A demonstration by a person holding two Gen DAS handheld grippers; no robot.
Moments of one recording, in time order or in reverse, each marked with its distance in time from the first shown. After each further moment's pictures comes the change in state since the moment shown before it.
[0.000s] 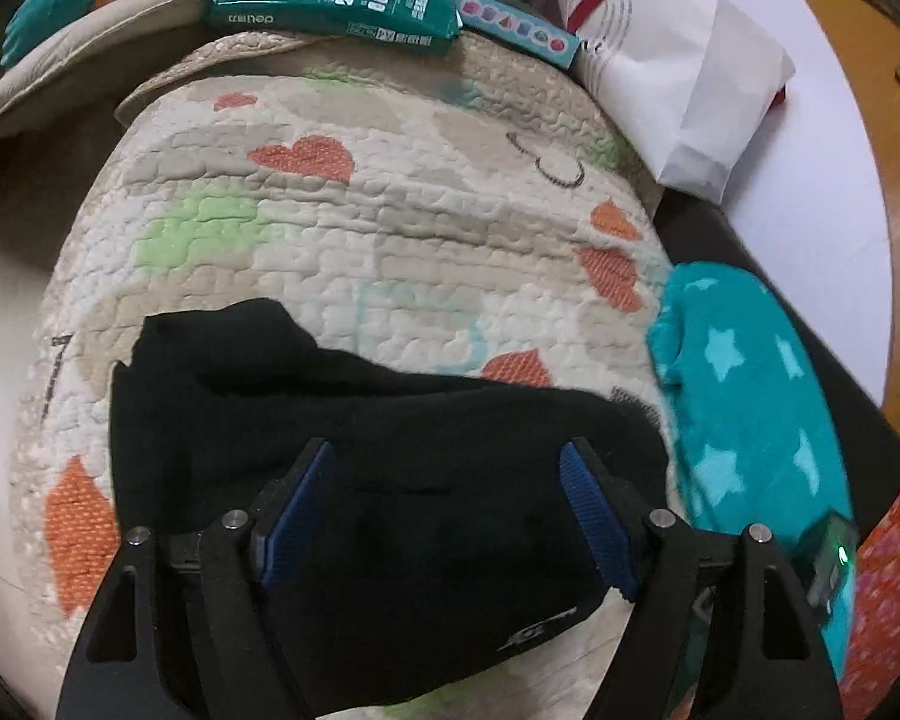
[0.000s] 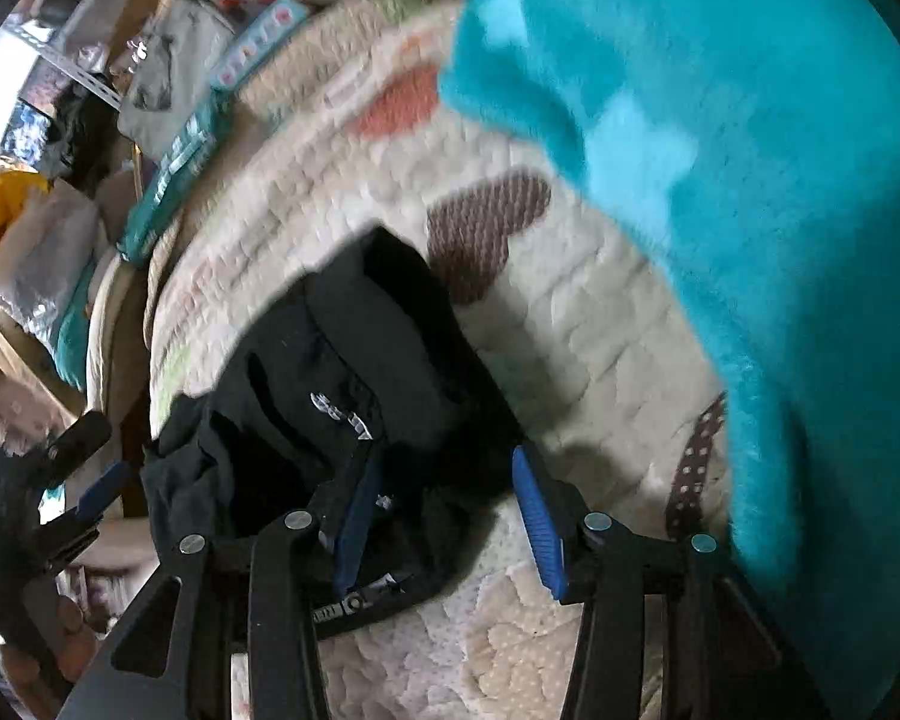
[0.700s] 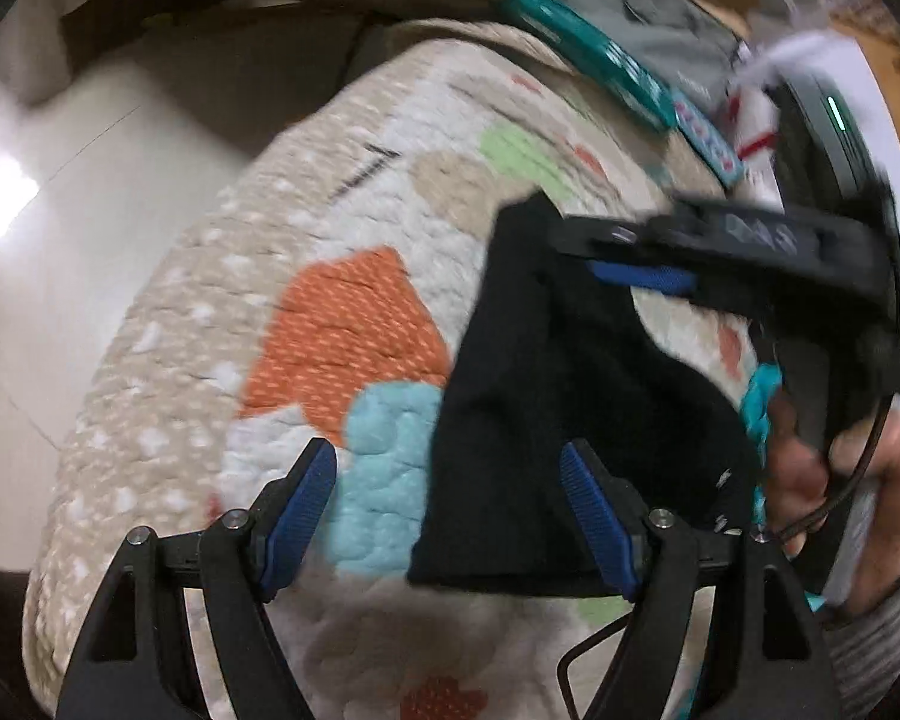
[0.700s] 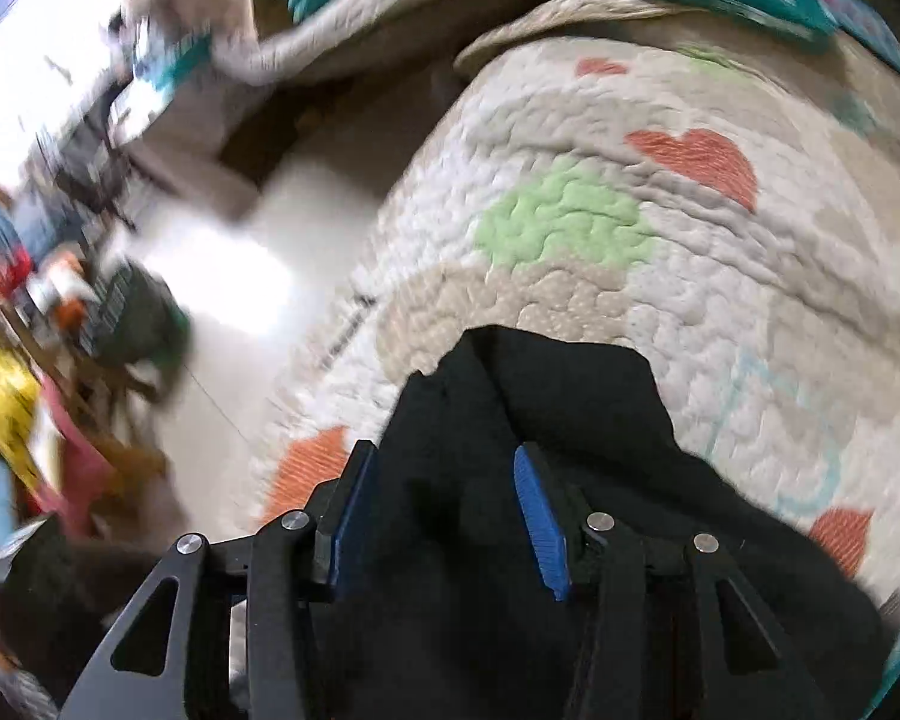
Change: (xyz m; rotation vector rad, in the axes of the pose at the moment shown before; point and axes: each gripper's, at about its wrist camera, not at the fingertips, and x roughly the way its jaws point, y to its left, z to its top) left arm -0.048 0.137 -0.118 -0.368 -0.110 0.084; right arm 0.173 0.308 -0.023 -0.956 0.516 0.116
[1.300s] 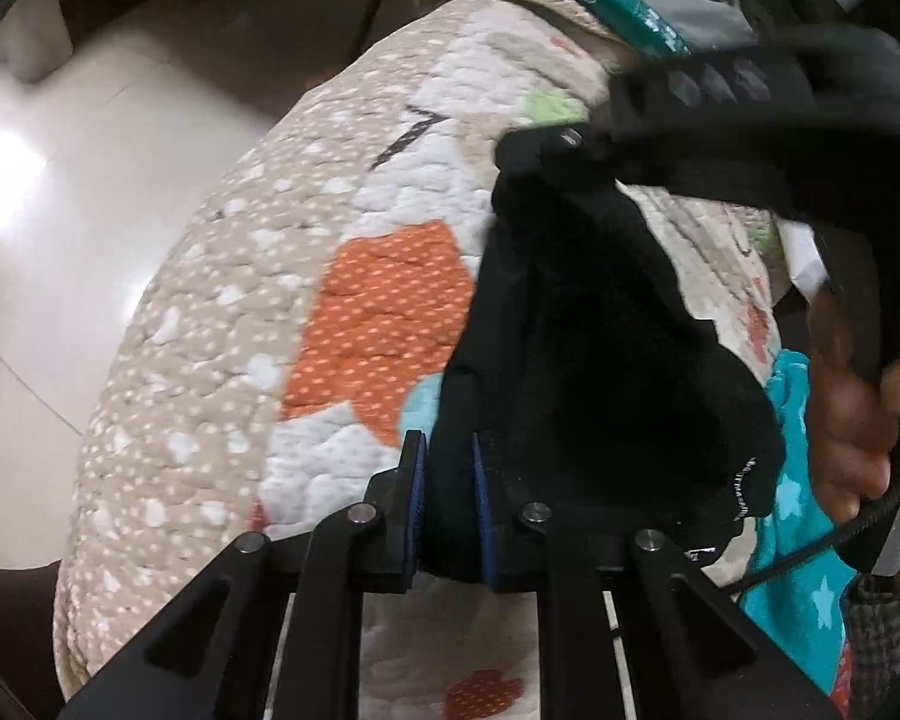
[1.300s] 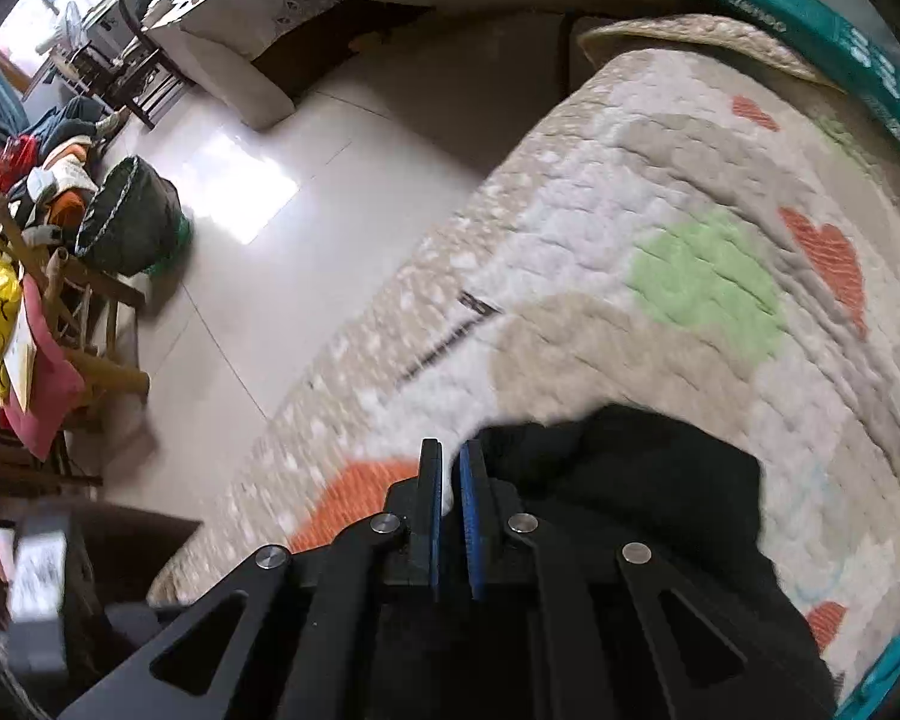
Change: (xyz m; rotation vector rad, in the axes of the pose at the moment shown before) left arm 0.005 0.026 0.013 -0.042 0.120 0.036; right arm 0.036 0.072 0.036 -0.111 0.095 0.009
